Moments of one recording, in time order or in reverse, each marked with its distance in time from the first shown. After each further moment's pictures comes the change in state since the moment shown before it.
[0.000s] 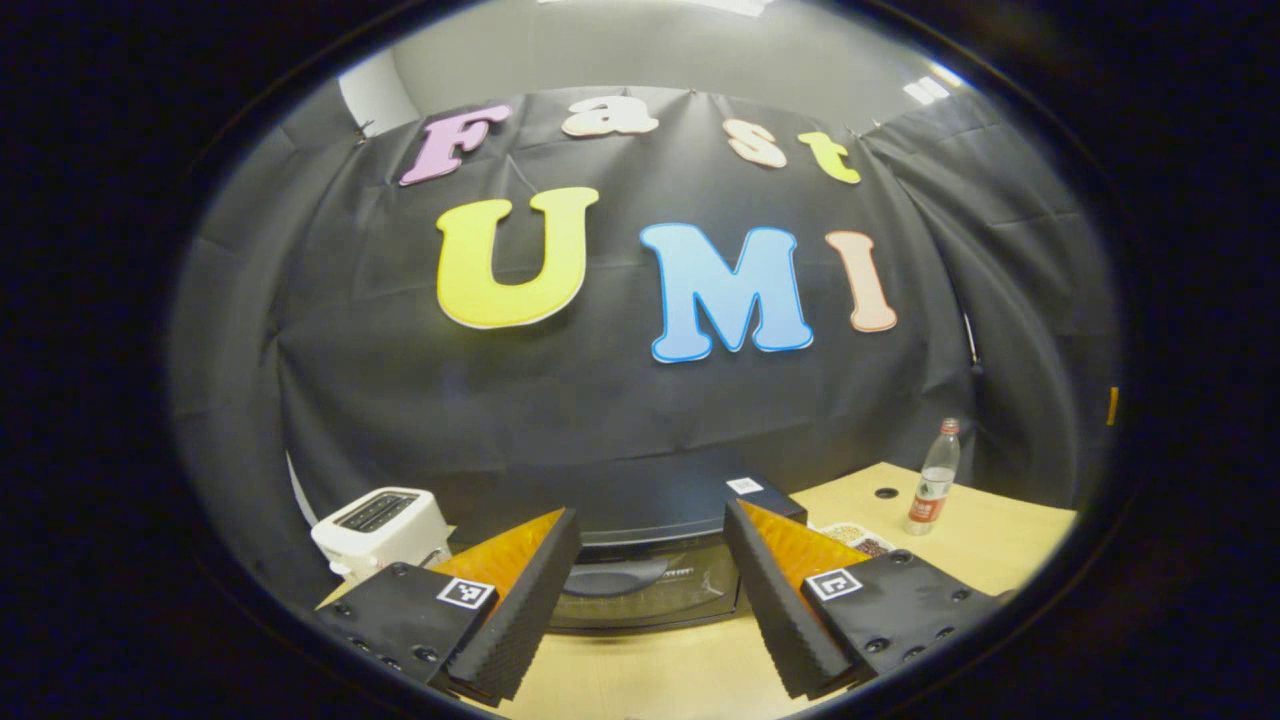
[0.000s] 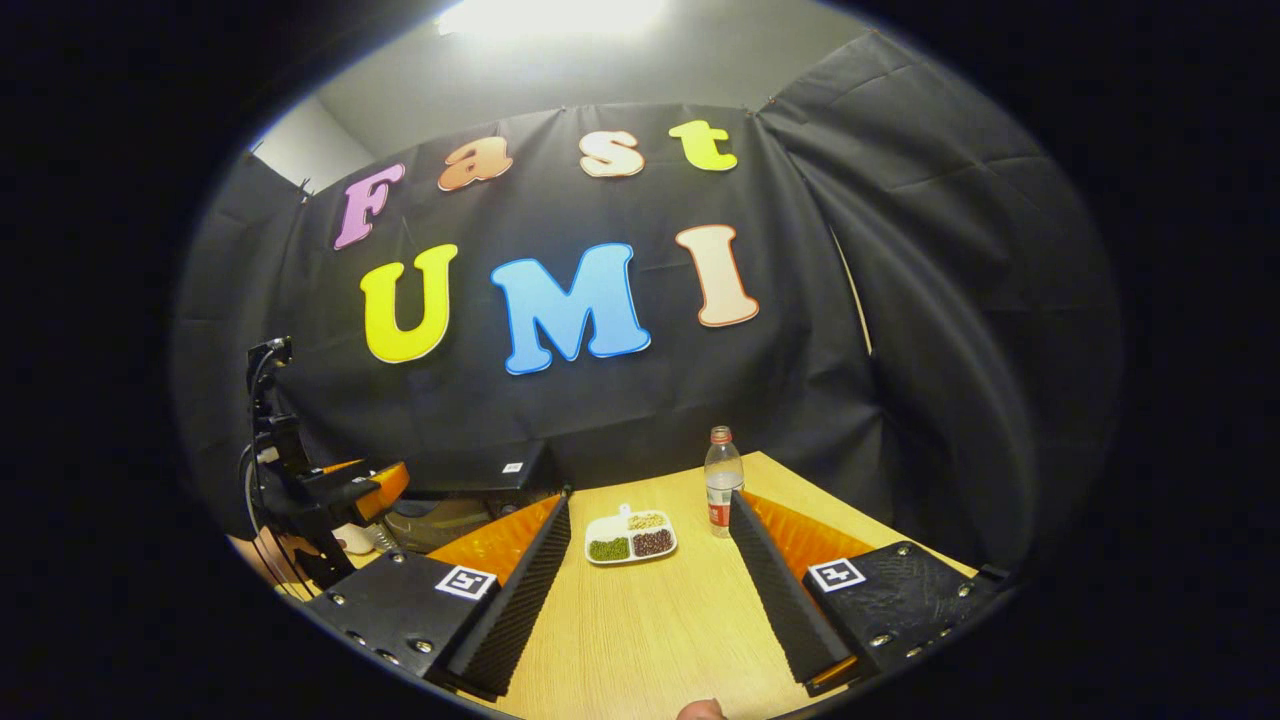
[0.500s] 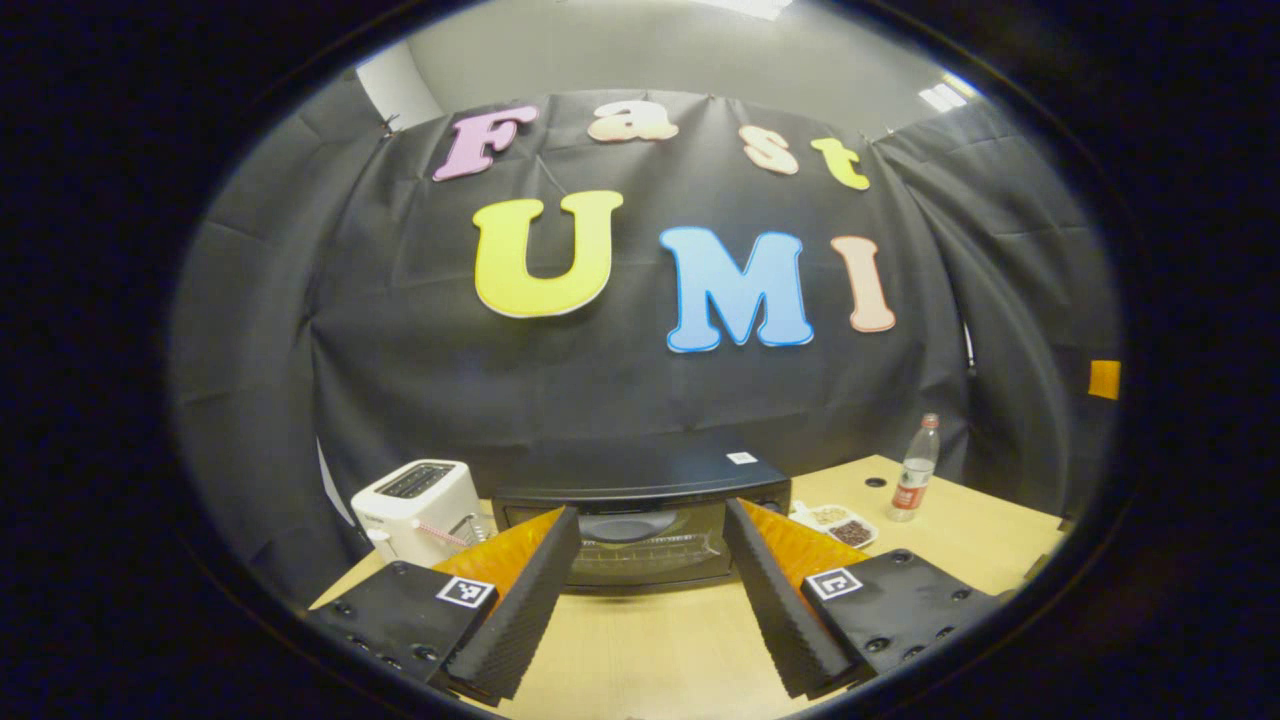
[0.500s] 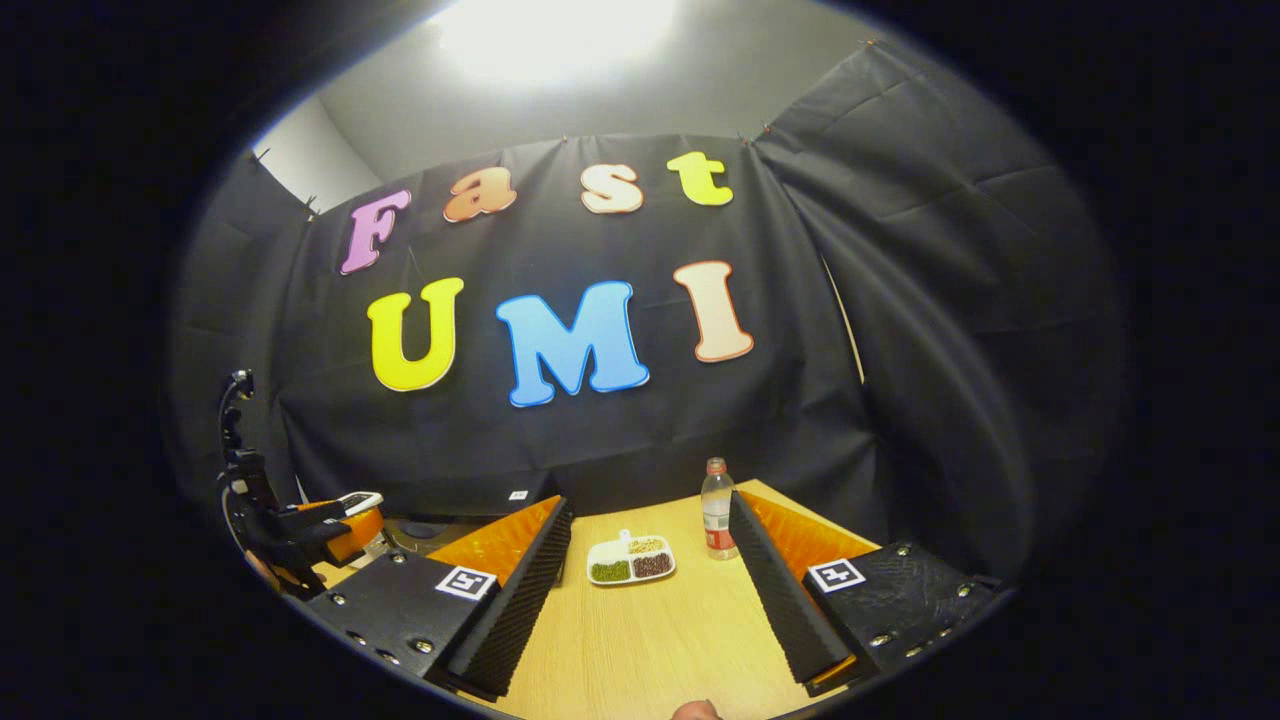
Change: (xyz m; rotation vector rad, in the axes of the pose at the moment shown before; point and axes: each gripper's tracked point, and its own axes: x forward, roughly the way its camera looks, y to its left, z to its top) left arm -0.099 -0.008 0.019 -0.009 0.006 0.037; right arm -0.035 -0.003 0.043 -0.029 -0.145 0.006
